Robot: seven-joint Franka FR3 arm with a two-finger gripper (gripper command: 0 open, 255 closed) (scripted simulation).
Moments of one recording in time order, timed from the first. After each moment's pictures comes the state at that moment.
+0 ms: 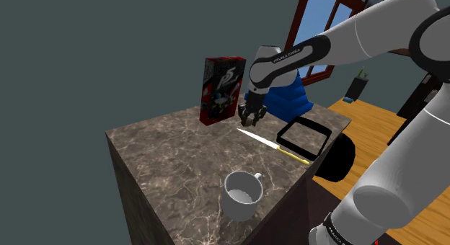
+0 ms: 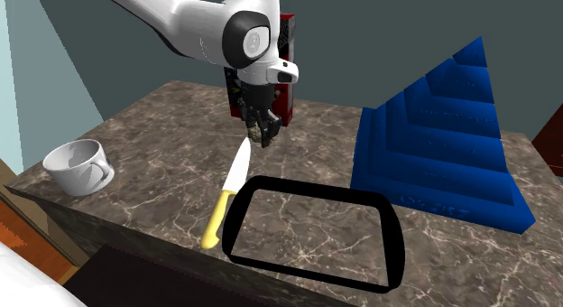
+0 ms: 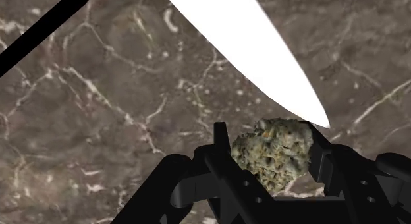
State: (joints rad) arm -0.05 -0.05 -0.06 -2.30 0.04 2.23 0.28
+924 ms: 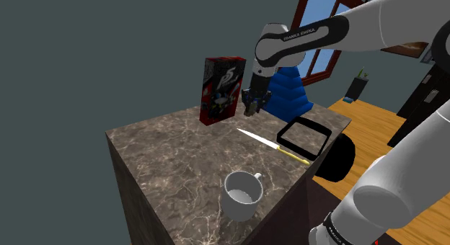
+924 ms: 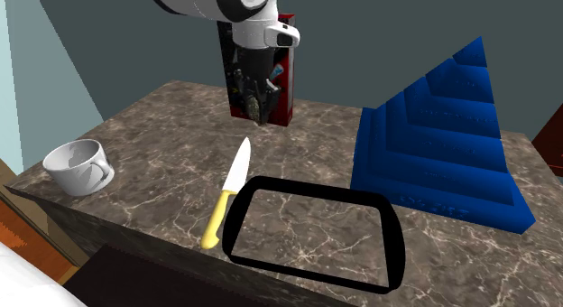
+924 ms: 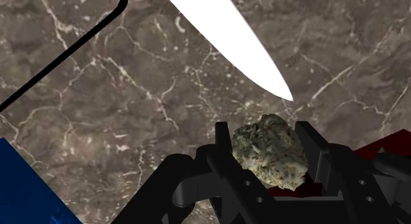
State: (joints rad) arm -0.05 -0.14 -0.06 -2.20 0.03 2.04 0.30
